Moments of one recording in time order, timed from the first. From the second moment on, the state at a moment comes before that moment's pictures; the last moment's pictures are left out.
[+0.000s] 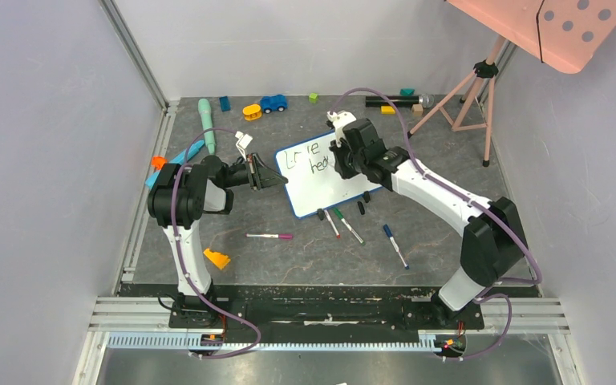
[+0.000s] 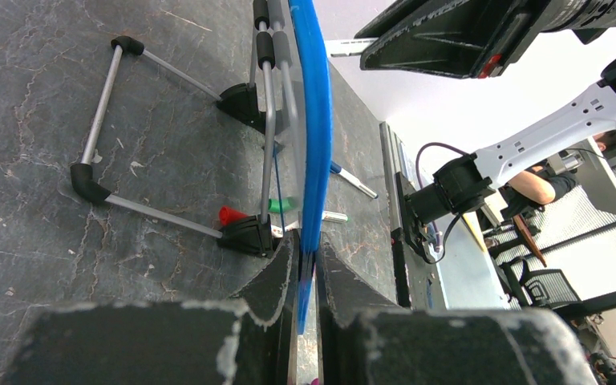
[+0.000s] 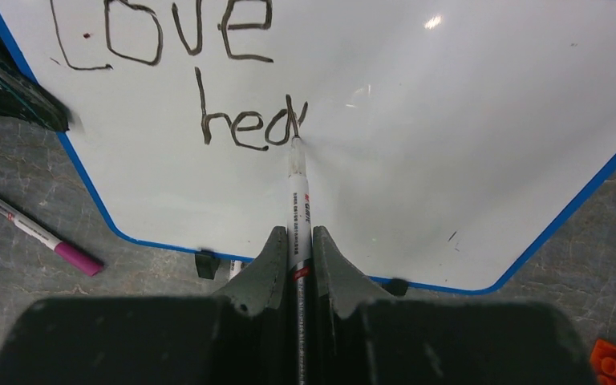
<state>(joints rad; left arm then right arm) -0.07 2.09 0.79 1.51 1.31 -1.00 0.61 1.63 1.32 -0.37 0.07 0.07</state>
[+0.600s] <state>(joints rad) -0.07 2.09 0.79 1.51 1.31 -1.00 0.61 1.53 1.26 -0.37 0.09 0.06</state>
